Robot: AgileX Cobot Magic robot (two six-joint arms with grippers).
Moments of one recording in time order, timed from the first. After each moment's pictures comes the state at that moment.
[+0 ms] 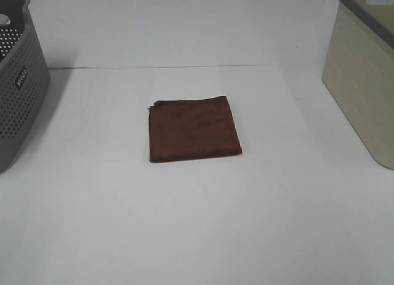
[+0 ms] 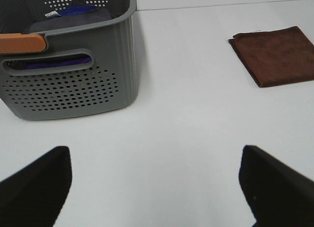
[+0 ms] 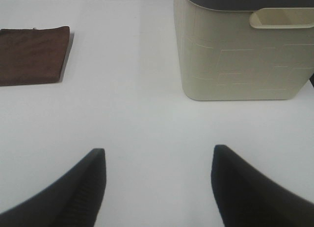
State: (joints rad) left arm -0.04 0.00 -0.50 -0.06 1.06 0.04; right arm -0.04 -0.01 -0.50 0.03 1.05 -0.09
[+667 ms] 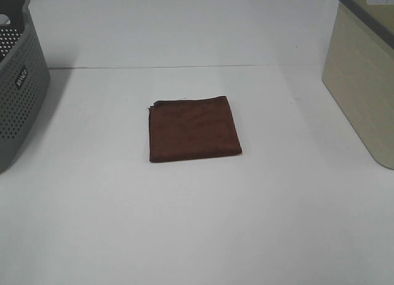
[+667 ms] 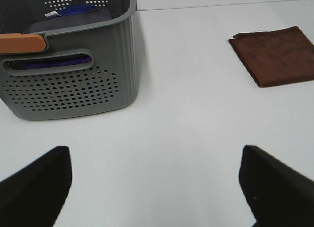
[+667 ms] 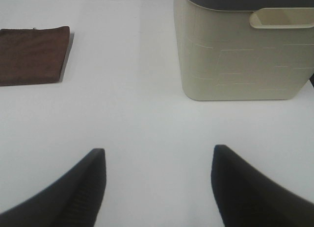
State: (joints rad) left arm -0.04 0.00 -0.50 -0.06 1.06 0.04; right arm -0.04 -0.01 -0.50 0.03 1.05 -0.09
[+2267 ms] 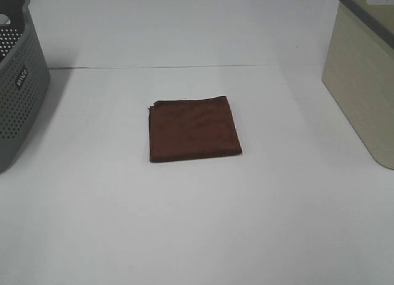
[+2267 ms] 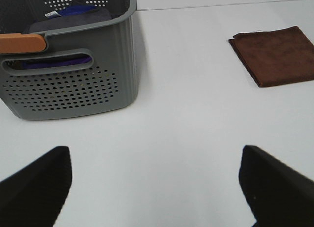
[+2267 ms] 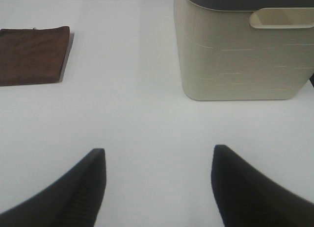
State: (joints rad) left arm -0.04 0.00 -0.50 -0.06 1.06 0.04; right arm -0.04 -0.01 -0.50 0.03 1.05 -0.09
